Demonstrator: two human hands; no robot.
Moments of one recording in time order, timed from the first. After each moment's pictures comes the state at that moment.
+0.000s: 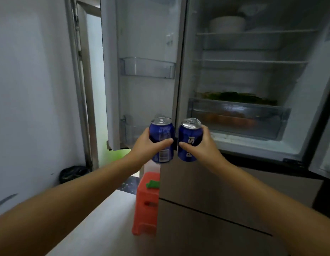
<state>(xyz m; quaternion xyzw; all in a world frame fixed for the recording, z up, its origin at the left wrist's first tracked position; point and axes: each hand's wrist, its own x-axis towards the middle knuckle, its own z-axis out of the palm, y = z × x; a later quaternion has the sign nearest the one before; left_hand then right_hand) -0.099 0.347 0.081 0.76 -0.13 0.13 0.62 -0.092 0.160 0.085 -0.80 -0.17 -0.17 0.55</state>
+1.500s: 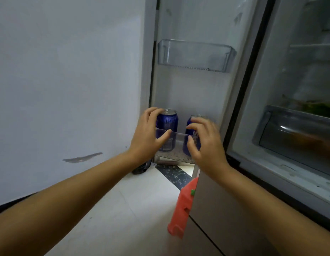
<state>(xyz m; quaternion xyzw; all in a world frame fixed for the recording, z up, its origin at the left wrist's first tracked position) -0.029 0.378 0.076 0.85 0.07 0.47 0.22 0.054 0.213 0.078 -0.73 -0.49 -0.32 0.36</state>
